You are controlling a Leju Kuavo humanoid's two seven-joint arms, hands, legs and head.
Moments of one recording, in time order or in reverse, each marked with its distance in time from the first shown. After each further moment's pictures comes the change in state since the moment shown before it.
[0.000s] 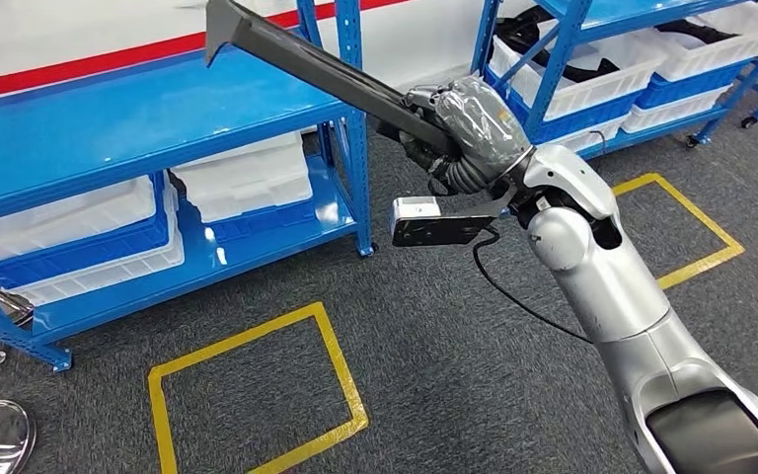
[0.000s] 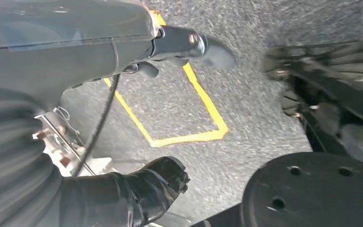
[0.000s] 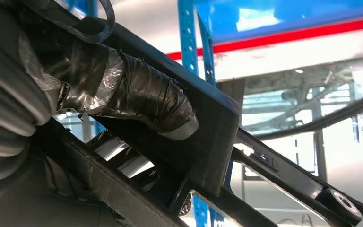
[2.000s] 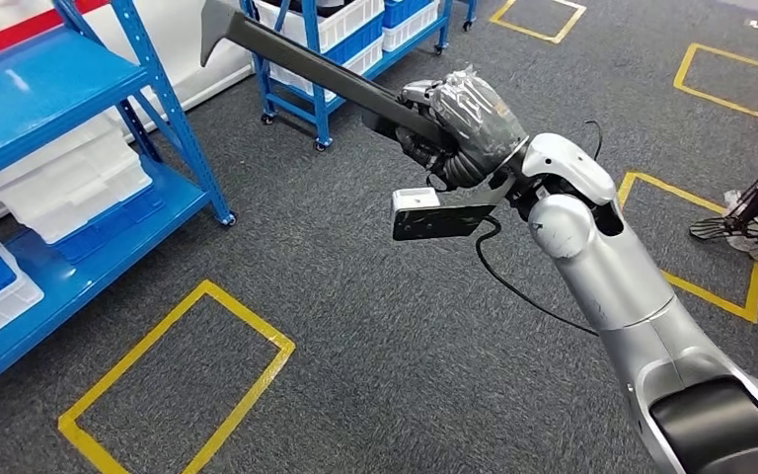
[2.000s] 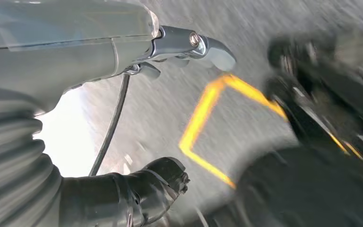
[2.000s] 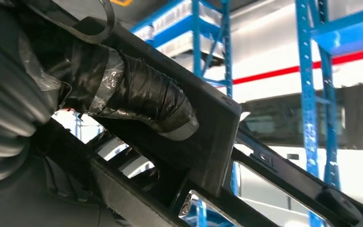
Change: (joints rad) left arm -0.014 0.016 0.035 0.000 -0.062 -0.023 -0.002; right arm -0.064 0.006 0.040 0.064 -0.052 0.038 -0.008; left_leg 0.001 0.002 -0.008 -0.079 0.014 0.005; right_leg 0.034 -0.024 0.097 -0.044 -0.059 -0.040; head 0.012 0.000
